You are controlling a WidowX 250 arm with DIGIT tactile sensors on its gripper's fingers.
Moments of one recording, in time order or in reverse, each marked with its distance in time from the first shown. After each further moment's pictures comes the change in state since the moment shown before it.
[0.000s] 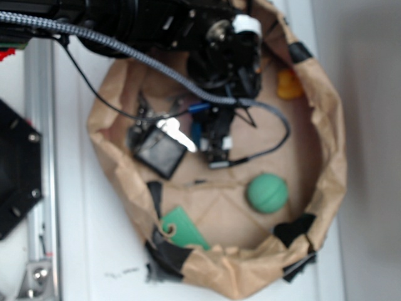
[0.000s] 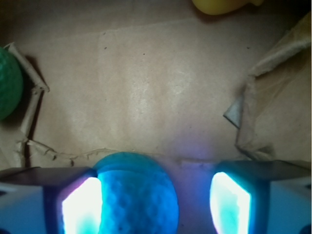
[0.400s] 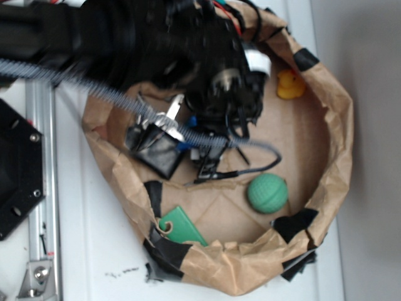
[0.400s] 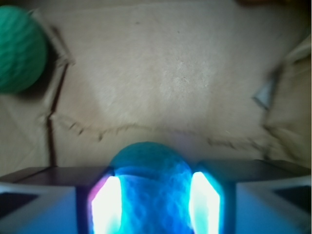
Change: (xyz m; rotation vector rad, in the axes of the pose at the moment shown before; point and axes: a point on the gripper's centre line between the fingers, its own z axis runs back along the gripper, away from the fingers) arm -0.005 -0.021 0.032 0.211 0.087 -0.090
